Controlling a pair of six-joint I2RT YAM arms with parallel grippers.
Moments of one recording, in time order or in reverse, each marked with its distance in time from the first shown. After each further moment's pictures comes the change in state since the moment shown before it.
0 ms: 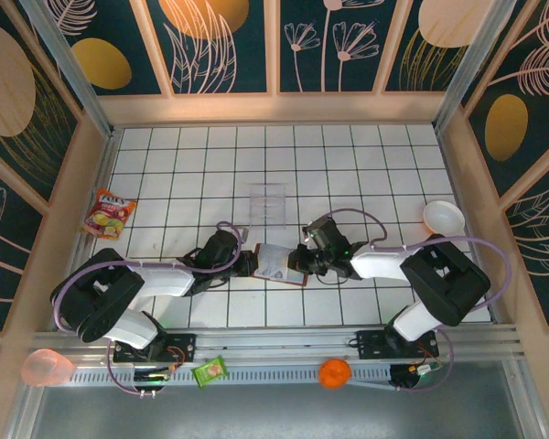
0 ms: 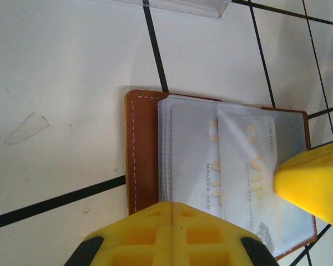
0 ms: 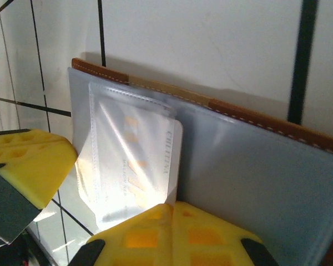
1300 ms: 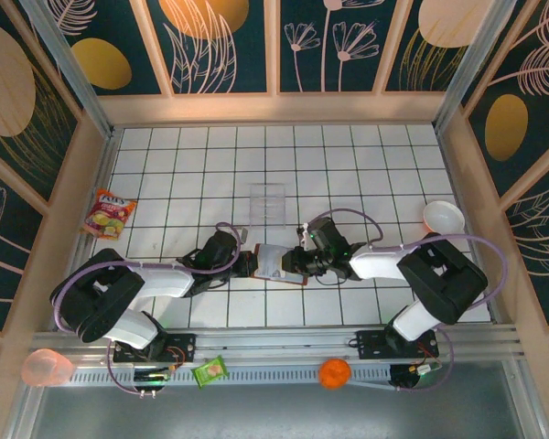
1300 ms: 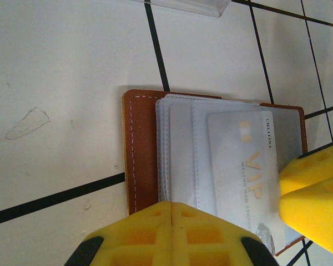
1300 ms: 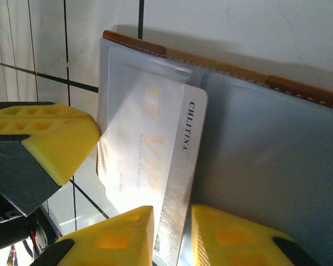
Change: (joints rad) left arm 0.000 -0.001 -0.013 0.019 0.003 -0.010; right arm 0.010 0.032 -0.009 0.081 -0.101 -0.049
